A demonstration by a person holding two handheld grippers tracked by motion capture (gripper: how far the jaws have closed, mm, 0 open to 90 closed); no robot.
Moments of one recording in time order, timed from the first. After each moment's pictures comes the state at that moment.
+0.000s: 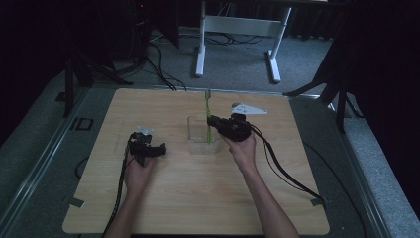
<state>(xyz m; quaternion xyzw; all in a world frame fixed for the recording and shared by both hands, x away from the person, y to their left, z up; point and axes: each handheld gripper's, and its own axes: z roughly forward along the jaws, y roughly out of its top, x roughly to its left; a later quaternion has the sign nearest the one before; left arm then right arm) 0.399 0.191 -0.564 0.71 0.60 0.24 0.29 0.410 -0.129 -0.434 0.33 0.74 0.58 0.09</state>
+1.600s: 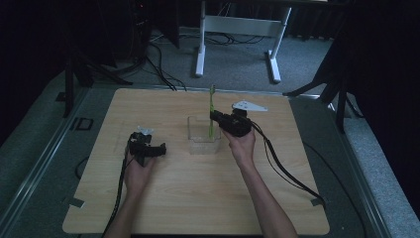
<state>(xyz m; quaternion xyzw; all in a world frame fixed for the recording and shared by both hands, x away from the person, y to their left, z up) 0.399 0.191 -0.564 0.71 0.60 0.24 0.29 0.428 -0.132 -0.440 0.37 0.72 0.58 0.11</state>
